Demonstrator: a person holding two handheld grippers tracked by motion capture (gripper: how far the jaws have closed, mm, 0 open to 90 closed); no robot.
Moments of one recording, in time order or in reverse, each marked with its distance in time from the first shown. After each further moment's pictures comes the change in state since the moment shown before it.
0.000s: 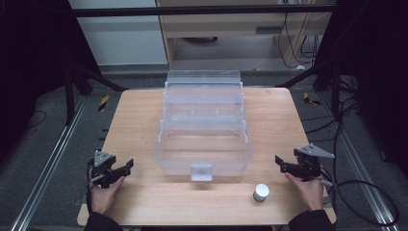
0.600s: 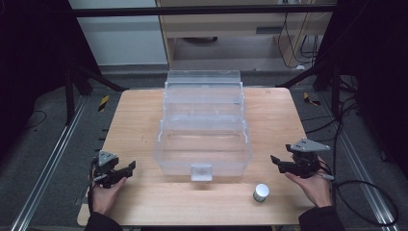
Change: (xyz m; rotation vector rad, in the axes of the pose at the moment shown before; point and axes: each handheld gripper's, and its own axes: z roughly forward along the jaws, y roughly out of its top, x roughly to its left) left arm -0.005 0.000 0.003 0.044 -0.009 0.043; right arm 0.024 0.042 -0.021 0.069 0.111 -0.257
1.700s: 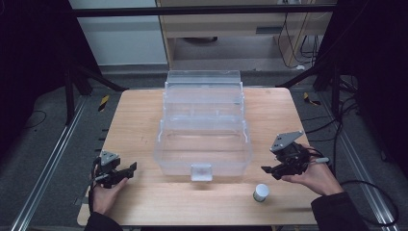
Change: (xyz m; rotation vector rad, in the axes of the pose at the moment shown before) left arm -0.002 0.000 0.003 0.039 -0.013 0.029; right arm 0.038 0.063 -0.019 0.276 0.246 -0.330
